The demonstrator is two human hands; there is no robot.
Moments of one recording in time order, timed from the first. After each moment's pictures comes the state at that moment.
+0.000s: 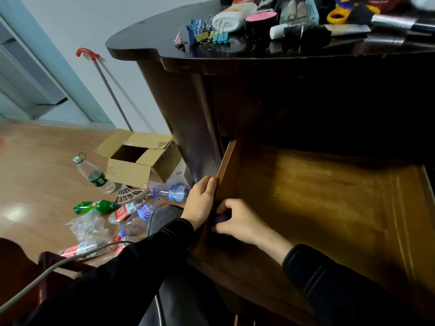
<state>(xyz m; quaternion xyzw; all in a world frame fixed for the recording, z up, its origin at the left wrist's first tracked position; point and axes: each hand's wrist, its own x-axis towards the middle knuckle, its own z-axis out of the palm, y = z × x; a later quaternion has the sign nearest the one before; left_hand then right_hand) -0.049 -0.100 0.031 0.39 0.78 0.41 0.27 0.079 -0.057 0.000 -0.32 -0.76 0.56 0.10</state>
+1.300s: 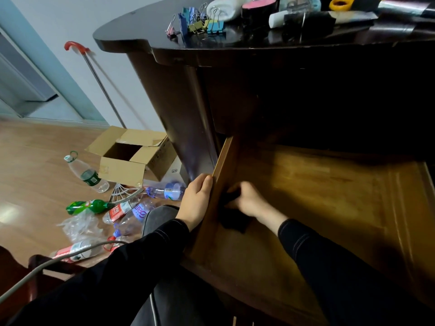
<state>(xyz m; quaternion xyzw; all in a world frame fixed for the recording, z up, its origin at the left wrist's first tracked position) -0.053 -0.100 0.031 0.40 0.78 0.40 0.28 0.063 0.006 -0.034 -0.43 -0.69 0.58 0.10</state>
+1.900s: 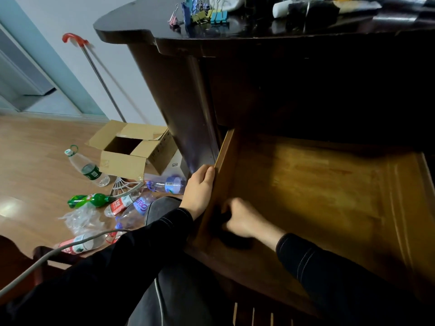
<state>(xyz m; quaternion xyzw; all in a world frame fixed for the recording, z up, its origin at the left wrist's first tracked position) -0.052 -0.099 0.033 0.39 0.77 0.41 0.28 0.075 -0.056 -0.018 -0.40 -0.78 0.48 -0.05</state>
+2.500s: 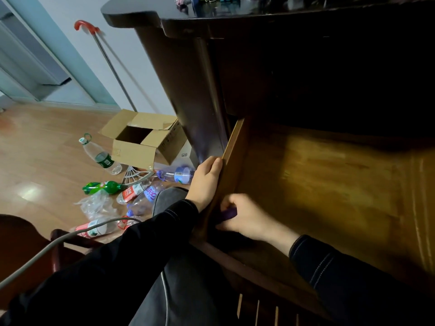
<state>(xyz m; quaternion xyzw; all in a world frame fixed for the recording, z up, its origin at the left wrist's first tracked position) -0.049 -0.099 0.032 0.37 0.77 0.43 0.28 0.092 -0.074 0.008 -0.28 -0.75 0.60 0.06</state>
